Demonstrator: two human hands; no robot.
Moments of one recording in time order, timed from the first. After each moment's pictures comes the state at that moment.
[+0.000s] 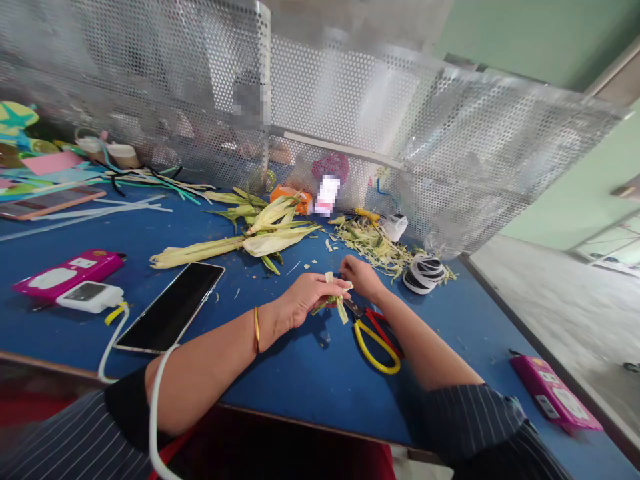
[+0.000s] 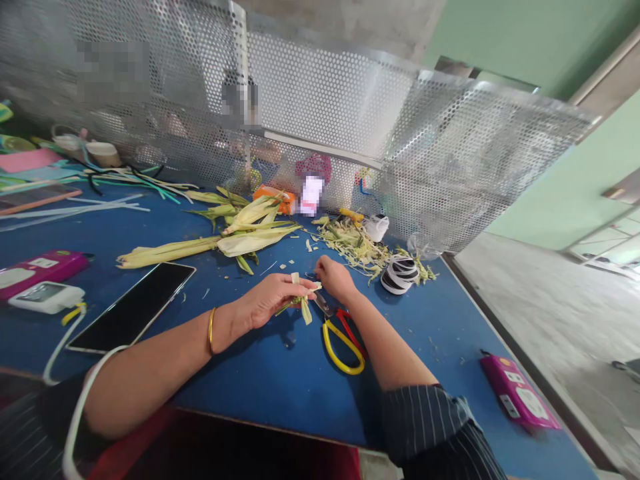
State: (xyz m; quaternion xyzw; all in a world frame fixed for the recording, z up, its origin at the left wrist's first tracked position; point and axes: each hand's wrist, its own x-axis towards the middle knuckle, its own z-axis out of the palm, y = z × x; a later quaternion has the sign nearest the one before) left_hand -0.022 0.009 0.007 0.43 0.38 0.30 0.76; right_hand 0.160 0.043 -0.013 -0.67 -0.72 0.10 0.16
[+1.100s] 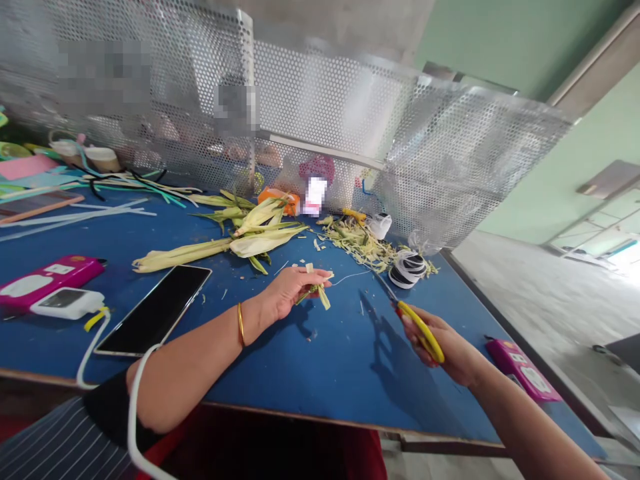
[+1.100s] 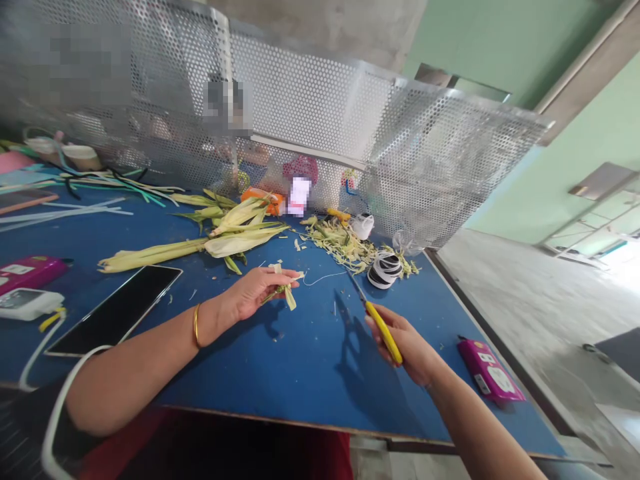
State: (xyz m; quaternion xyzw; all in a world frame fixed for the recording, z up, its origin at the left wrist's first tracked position) left_hand -0.026 0.018 0.008 0.43 0.39 0.33 0.75; right_hand 0.239 -0.124 0.018 -0.65 -0.38 0.54 0.38
